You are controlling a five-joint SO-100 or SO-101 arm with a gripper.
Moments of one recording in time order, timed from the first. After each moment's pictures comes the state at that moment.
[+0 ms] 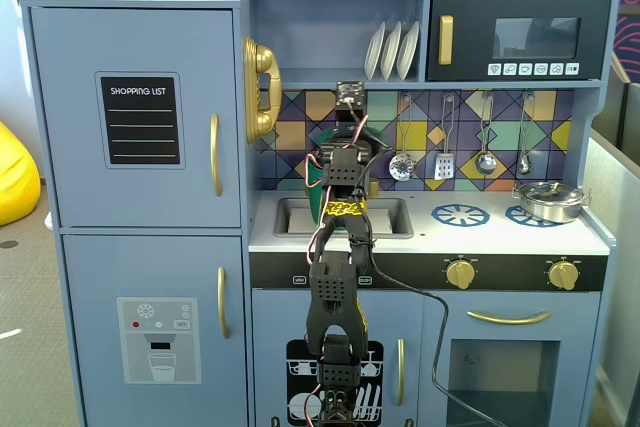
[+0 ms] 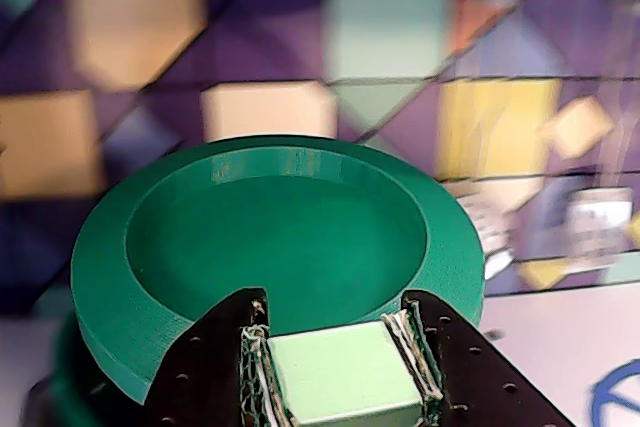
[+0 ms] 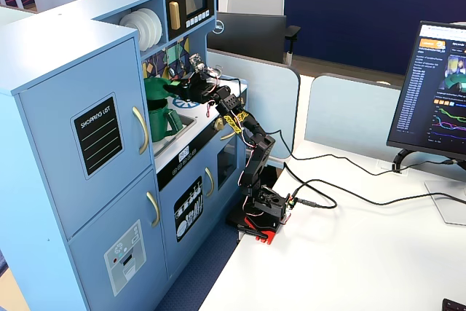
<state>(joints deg) 5.5 108.1 64.2 41.2 -95.6</state>
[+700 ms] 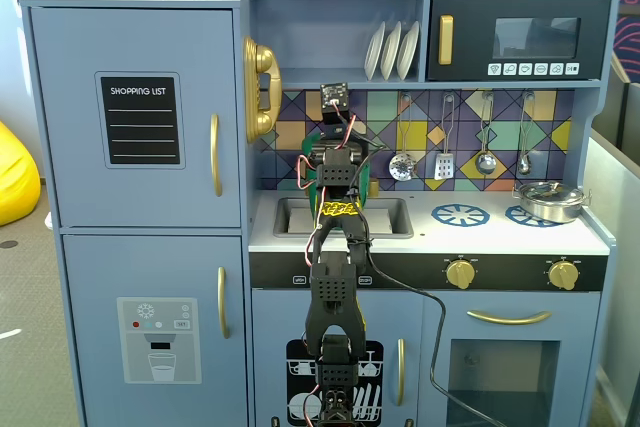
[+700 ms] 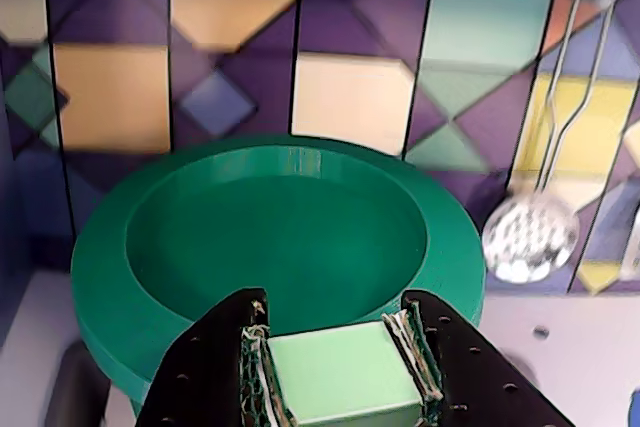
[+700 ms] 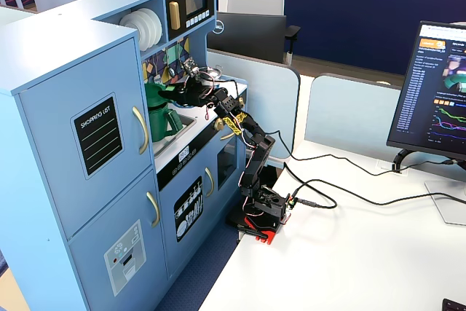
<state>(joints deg) 2.0 108.3 65.7 41.6 -99.0</state>
